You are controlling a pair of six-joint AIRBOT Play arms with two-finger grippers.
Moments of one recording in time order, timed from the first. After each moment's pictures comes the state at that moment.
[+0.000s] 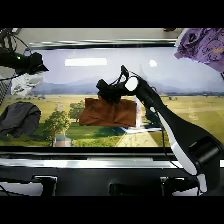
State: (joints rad) left arm 0.07 -1.61 2.01 1.17 -1.45 -1.63; right arm 0.50 -1.71 1.60 -0.85 0.82 2.03
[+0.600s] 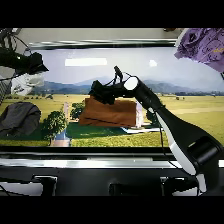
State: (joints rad) left arm 0.07 -1.61 2.01 1.17 -1.45 -1.63; right arm 0.51 -1.71 1.60 -0.65 0.86 1.84
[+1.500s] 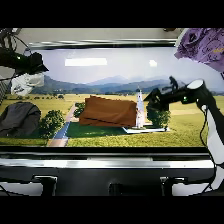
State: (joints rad) left arm 0.07 -1.61 2.01 1.17 -1.45 -1.63; right arm -0.14 -1.64 1.29 -0.73 1.28 1.47
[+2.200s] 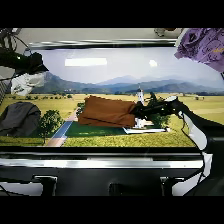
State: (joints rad) left arm 0.07 -1.61 2.01 1.17 -1.45 -1.63; right arm 0.00 -1.82 1.18 -0.51 1.13 1.29
